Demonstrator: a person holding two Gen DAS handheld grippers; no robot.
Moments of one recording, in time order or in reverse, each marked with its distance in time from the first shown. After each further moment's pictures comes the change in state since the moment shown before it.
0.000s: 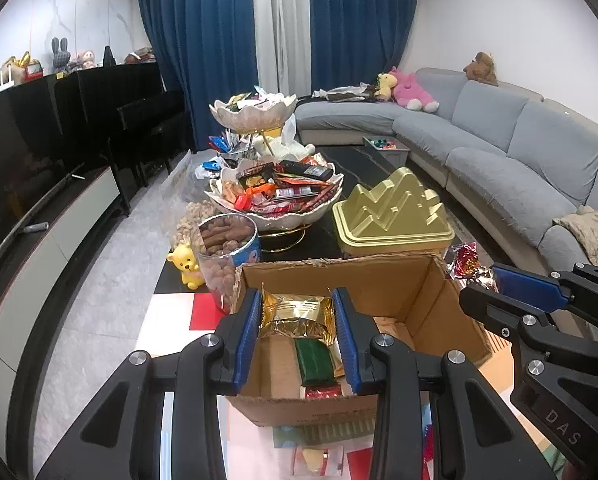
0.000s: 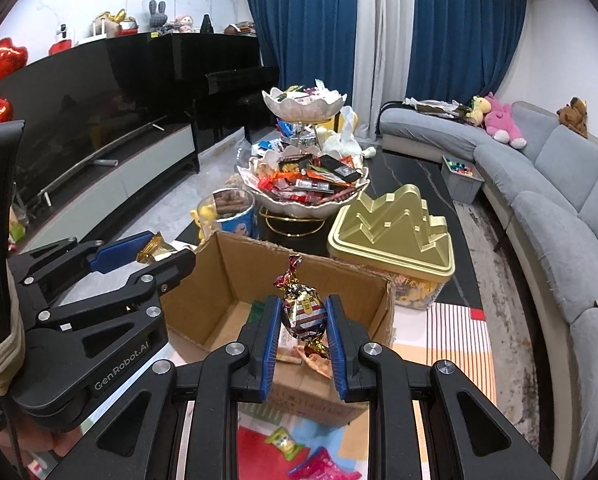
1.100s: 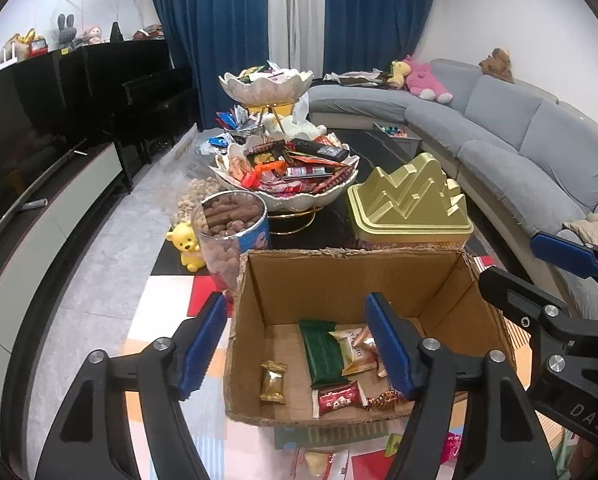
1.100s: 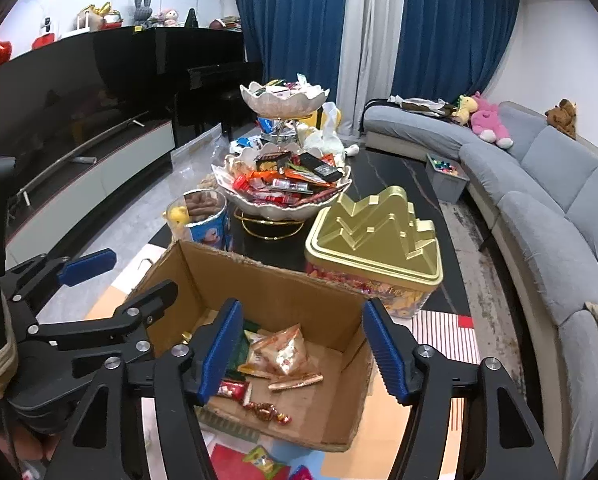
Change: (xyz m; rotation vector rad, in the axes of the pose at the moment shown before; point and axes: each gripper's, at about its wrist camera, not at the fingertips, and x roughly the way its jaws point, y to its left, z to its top) left arm 0.025 0.011 -0.002 -0.052 0.063 0.011; right arm 0.018 -0.010 0.013 0.000 -0.002 -0.081
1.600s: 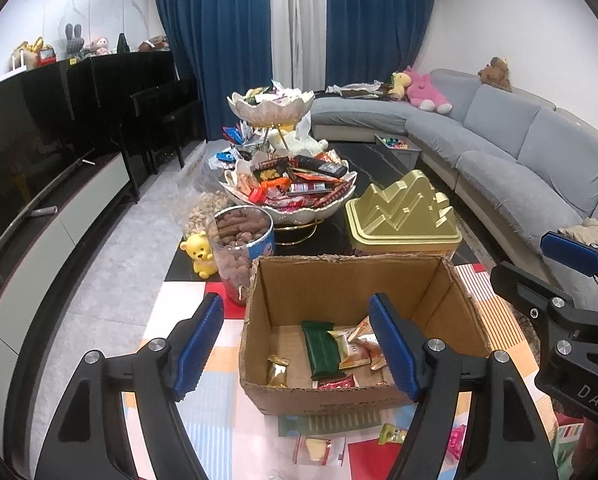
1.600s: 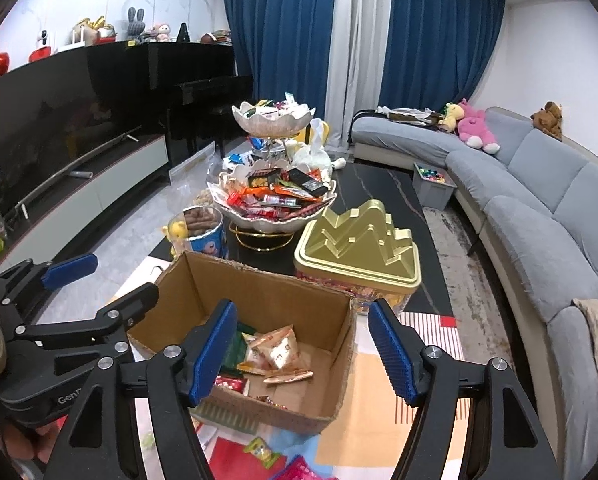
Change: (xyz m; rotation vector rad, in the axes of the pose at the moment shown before) left arm -0.044 -0.002 0.000 0.003 -0.043 0.012; right arm -0.038 -0.006 -0.002 0.023 -0.046 -0.025
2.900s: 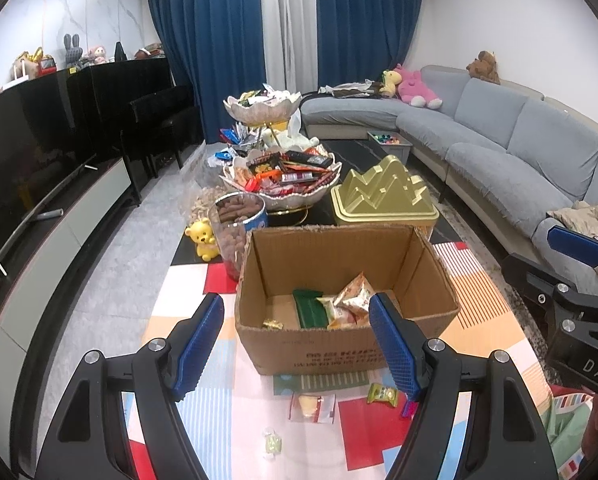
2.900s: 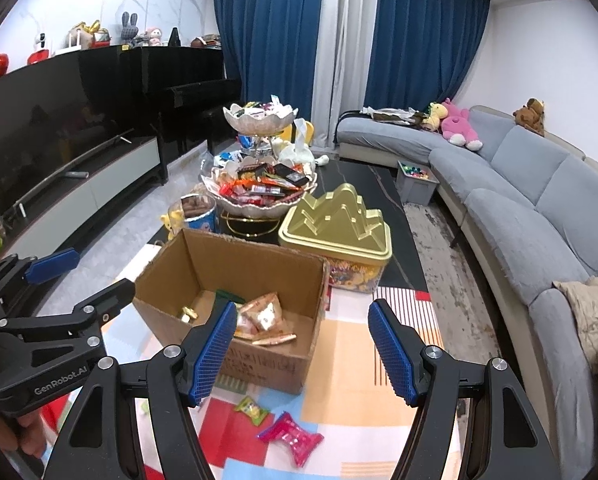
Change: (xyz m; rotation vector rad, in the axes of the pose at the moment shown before) left arm -0.049 -0.016 -0.038 0.032 0.001 0.001; right arm -0.053 -0.013 -0.042 0.019 0.006 -0.043
